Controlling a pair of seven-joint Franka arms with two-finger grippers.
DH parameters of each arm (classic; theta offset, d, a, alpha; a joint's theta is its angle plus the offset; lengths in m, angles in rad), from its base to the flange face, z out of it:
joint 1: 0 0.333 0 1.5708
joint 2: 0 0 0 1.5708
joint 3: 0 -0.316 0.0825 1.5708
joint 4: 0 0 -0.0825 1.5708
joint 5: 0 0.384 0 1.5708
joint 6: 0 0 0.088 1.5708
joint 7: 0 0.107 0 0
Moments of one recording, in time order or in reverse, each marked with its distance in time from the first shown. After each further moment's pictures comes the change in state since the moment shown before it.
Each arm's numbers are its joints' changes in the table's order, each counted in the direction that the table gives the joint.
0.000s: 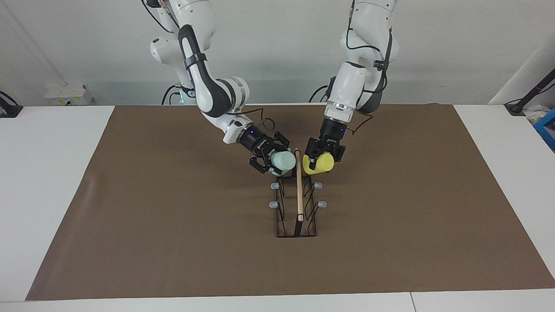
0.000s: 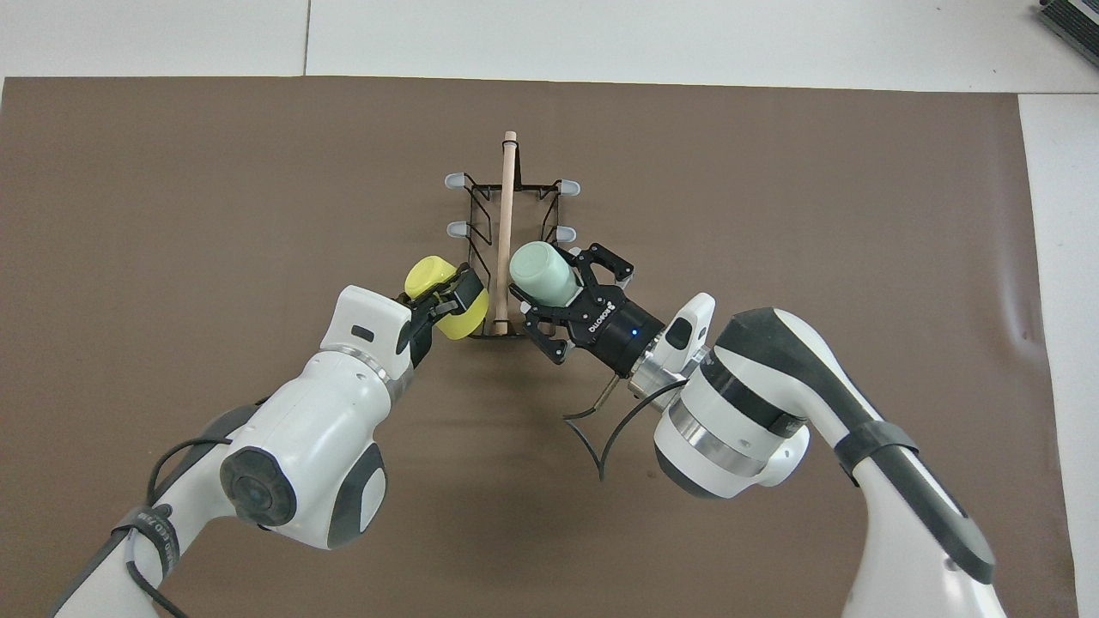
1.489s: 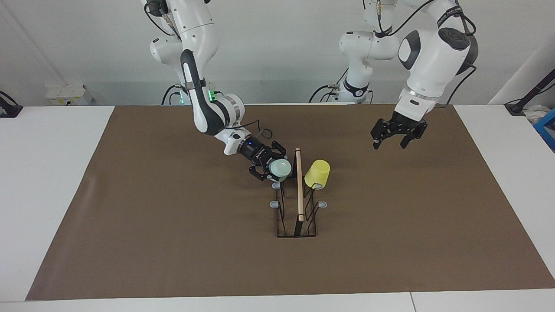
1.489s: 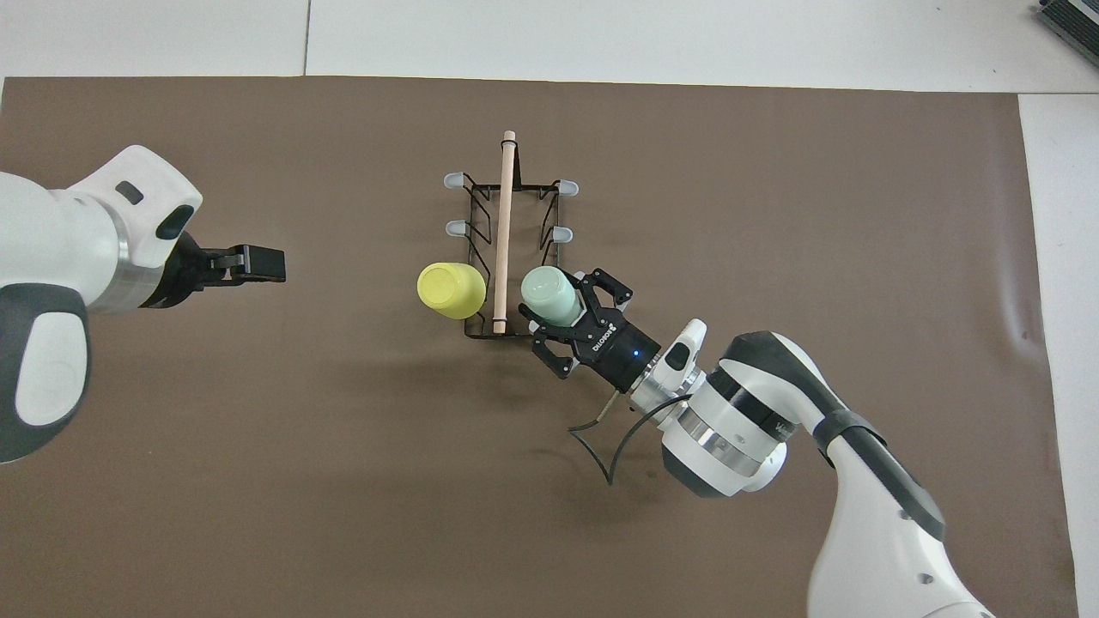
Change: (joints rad) left arm 0.386 0.119 -0.031 -0.457 0.125 -1.224 0.540; right arm -0.007 -0.073 0.022 0.110 0.110 -0.227 -0.086
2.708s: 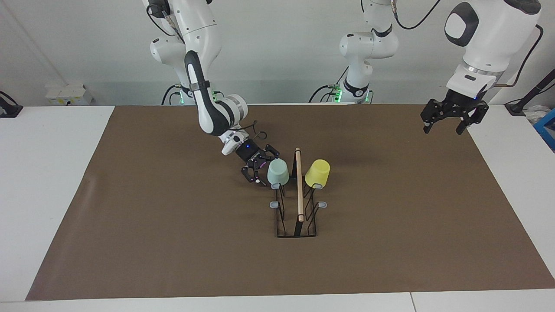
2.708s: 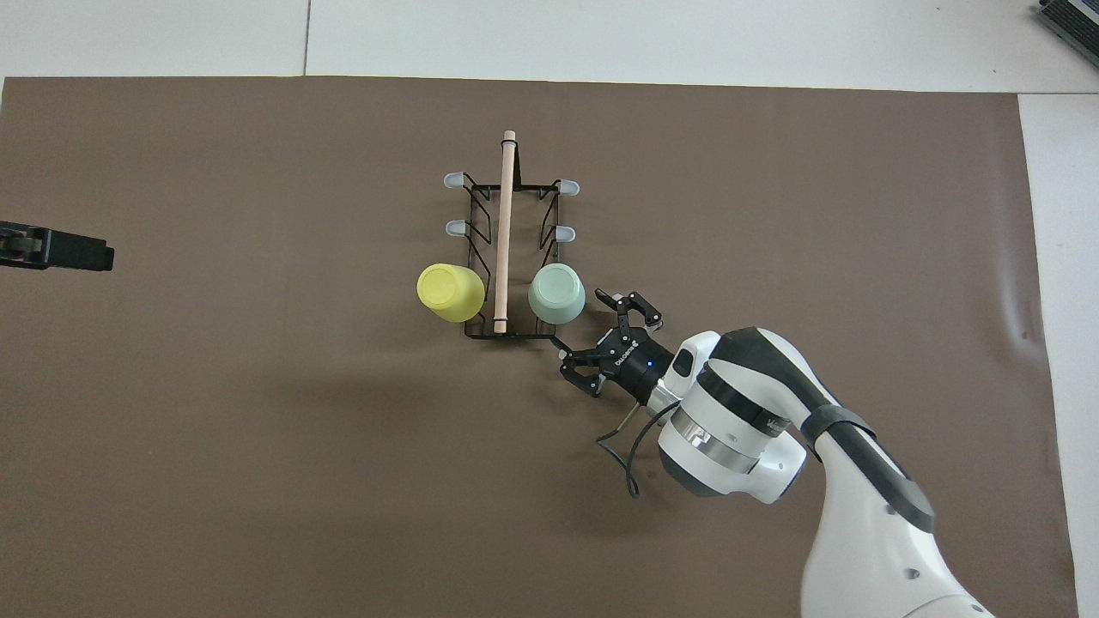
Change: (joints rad) left arm 0.157 -0.021 0.019 -0.272 0.096 -0.264 0.284; right arm -0.011 -0.015 -0.008 -0.011 -0.095 0.356 -0.008
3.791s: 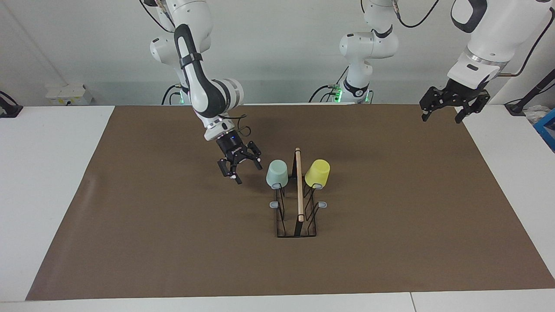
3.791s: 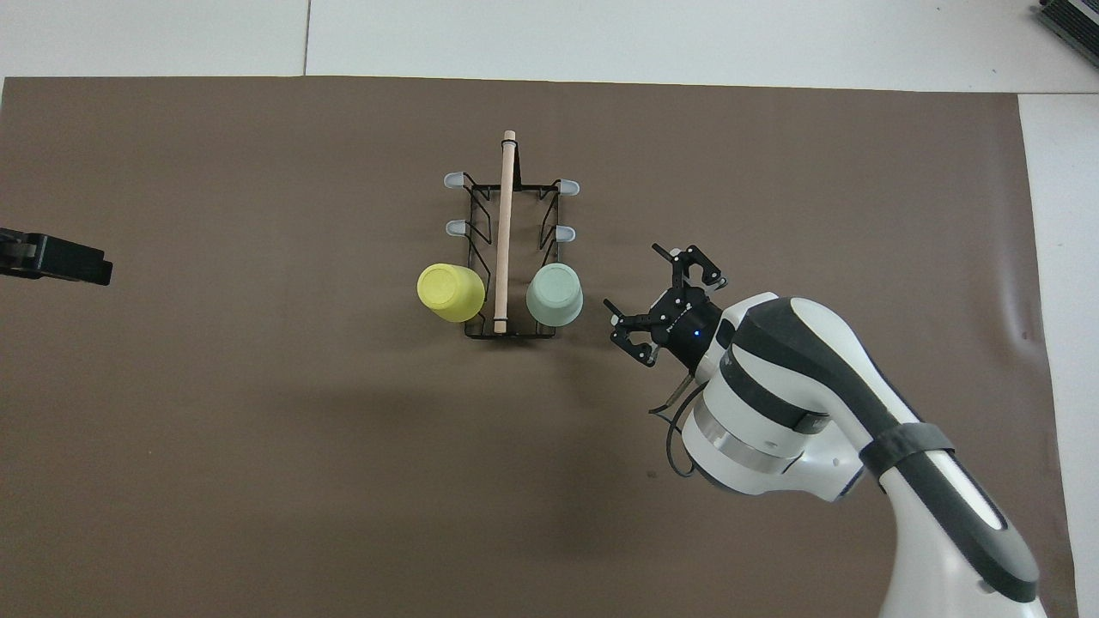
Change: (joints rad) left arm -0.001 -0.026 0.013 -0.075 0.000 -0.128 0.000; right arm -0.026 0.151 -0.004 -0.099 -0.331 0.352 -0.012
